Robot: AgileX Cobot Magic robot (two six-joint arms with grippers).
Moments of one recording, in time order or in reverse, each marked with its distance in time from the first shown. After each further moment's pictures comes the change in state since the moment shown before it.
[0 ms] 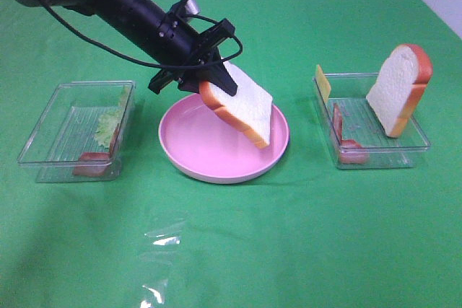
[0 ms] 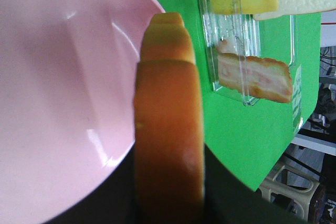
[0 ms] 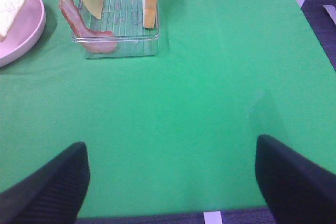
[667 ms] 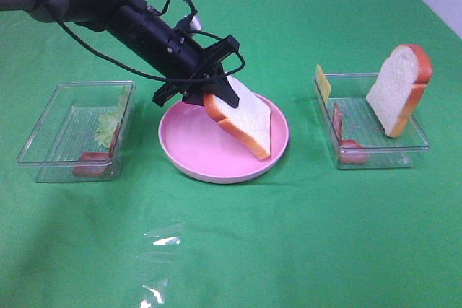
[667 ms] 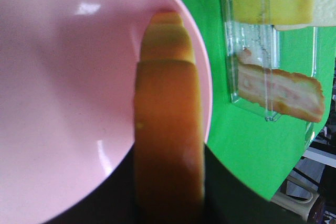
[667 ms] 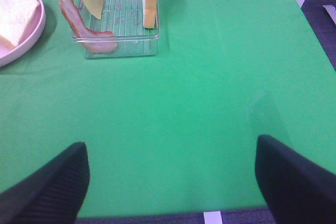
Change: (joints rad) left arm -0.005 0.045 0.000 0.009 -0.040 -0.028; right arm 0.000 0.000 0.000 0.000 0.000 0.000
